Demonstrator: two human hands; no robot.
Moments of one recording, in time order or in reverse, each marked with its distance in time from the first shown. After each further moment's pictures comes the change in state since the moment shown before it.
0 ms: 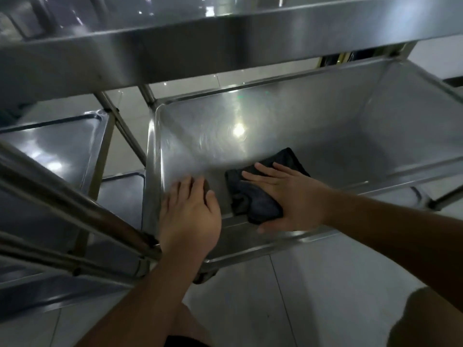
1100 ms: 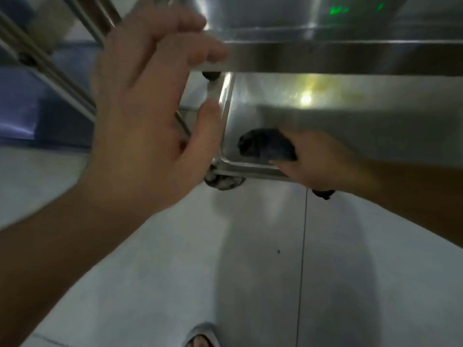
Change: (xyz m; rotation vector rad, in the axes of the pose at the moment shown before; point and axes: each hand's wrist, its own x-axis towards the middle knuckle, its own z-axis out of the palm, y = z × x) left_hand -0.113 -0.041 0.025 -0.048 0.454 0.360; right_hand 0.037 -0.024 0.206 0.422 0.117 -0.111
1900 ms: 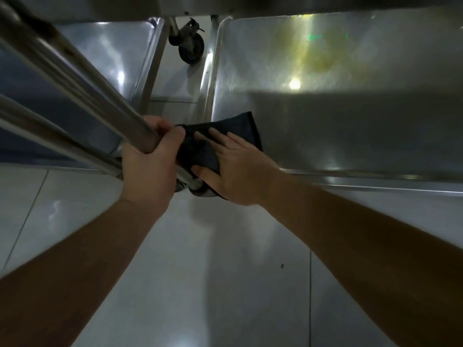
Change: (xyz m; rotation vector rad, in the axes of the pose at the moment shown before) left_hand -0.058 -0.088 0.163 -0.967 0.173 -0.962; right_hand 0.086 -0.007 0.122 -0.161 -0.189 -0.086
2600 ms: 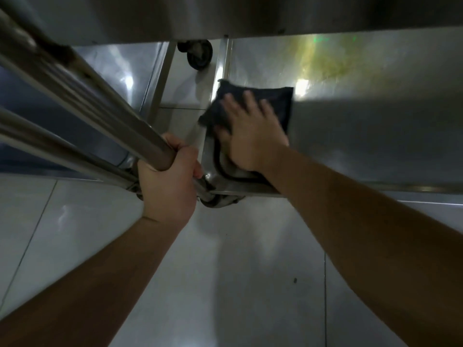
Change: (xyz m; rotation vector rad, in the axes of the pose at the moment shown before) left_hand 0.001 -0.009 0.013 -0.071 0.081 0.042; right_hand 0.061 0.035 -0.021 -0.142 0.144 0.324
